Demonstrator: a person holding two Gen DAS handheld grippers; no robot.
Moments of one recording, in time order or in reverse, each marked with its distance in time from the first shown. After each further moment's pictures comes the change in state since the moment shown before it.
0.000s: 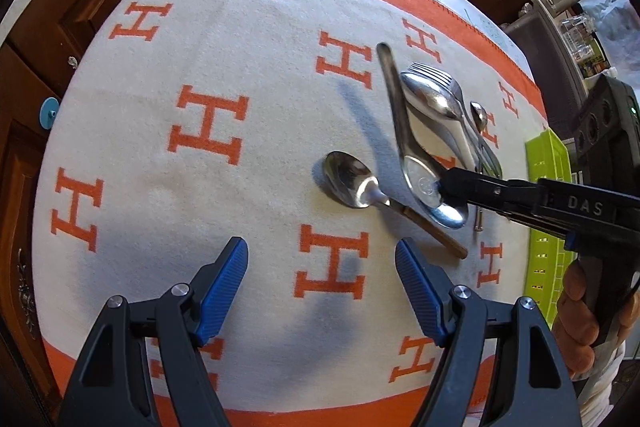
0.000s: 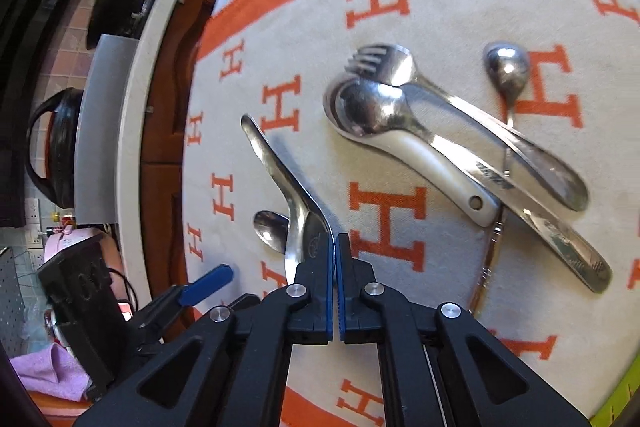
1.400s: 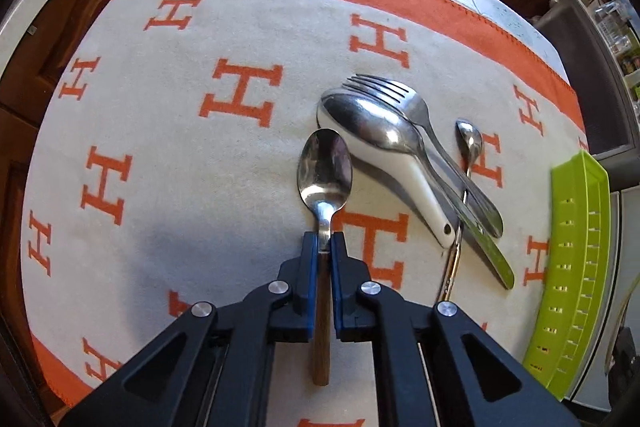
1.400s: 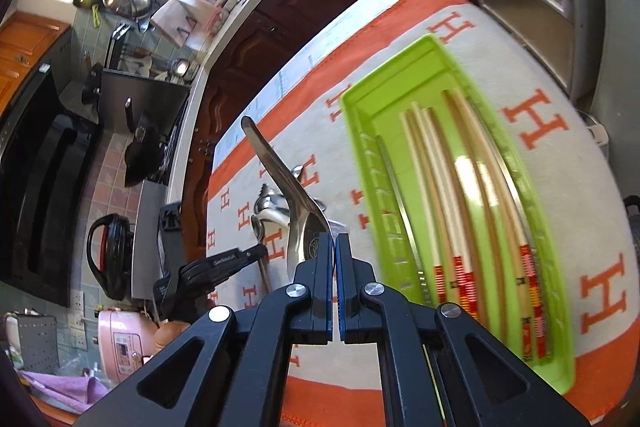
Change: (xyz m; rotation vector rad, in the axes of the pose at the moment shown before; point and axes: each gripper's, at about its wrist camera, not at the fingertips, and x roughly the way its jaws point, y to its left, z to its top) left arm 0.070 -0.122 0.050 0.004 -0.024 0.192; right arm -0.254 -0.168 -0.147 0.242 -0.503 0.064
